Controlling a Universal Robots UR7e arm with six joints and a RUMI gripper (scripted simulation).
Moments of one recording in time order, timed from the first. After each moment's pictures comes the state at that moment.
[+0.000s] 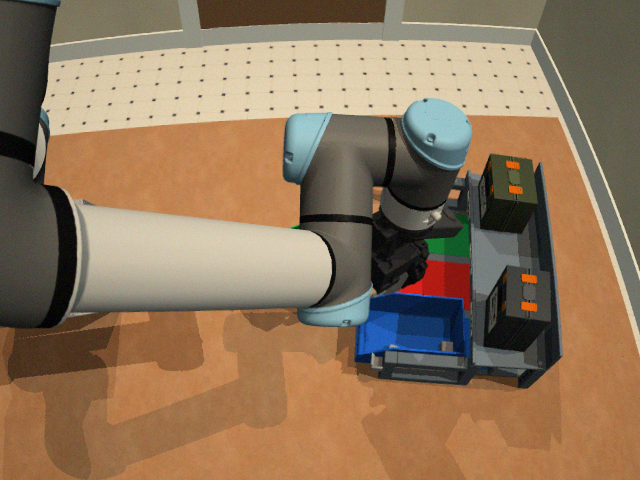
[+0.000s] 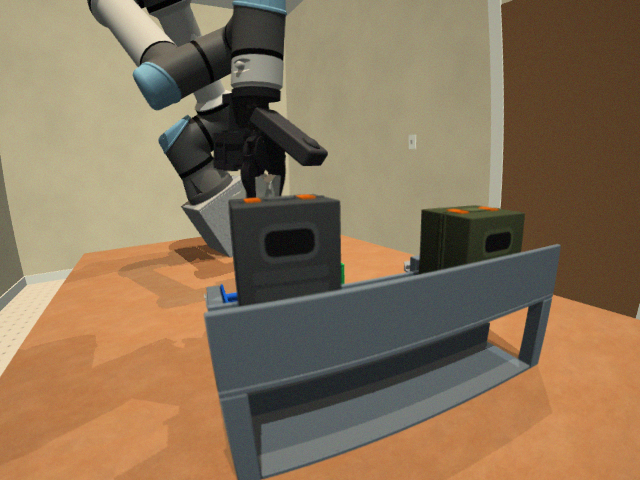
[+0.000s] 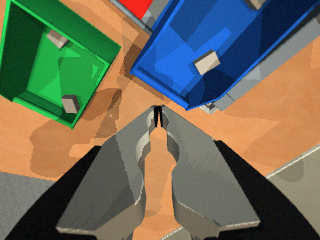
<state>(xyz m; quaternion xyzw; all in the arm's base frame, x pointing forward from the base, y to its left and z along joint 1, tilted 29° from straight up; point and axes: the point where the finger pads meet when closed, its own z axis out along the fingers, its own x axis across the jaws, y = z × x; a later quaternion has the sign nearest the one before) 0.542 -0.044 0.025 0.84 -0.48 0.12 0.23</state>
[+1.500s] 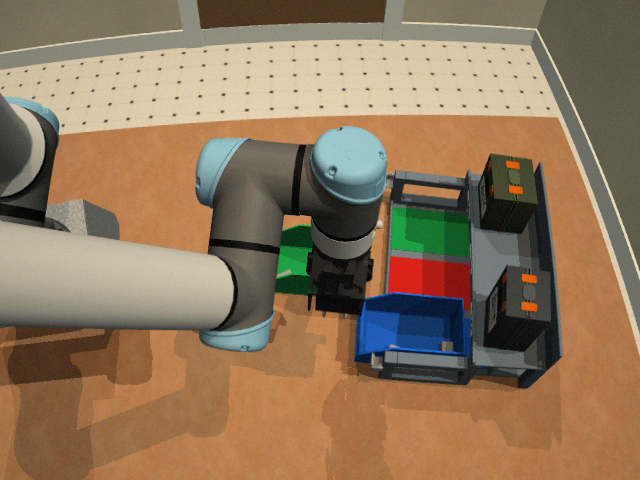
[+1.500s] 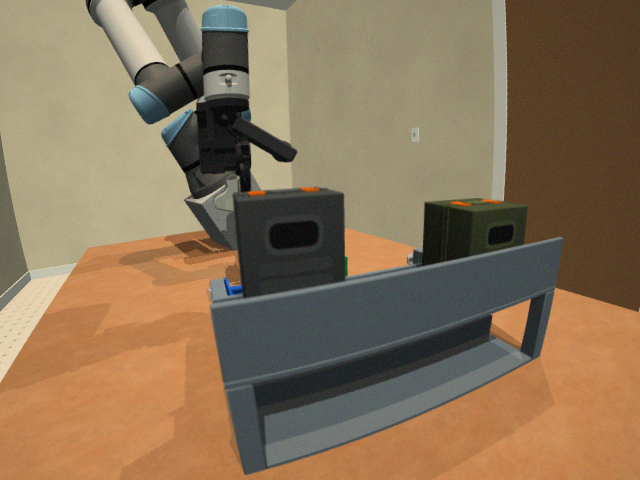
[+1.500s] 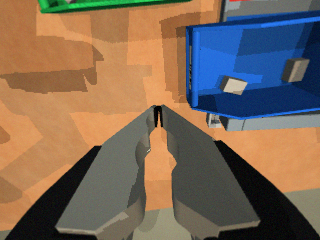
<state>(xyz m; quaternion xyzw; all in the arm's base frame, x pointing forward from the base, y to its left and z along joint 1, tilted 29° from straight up) 0.468 -0.061 0.016 0.96 -0.09 0.06 0.24</state>
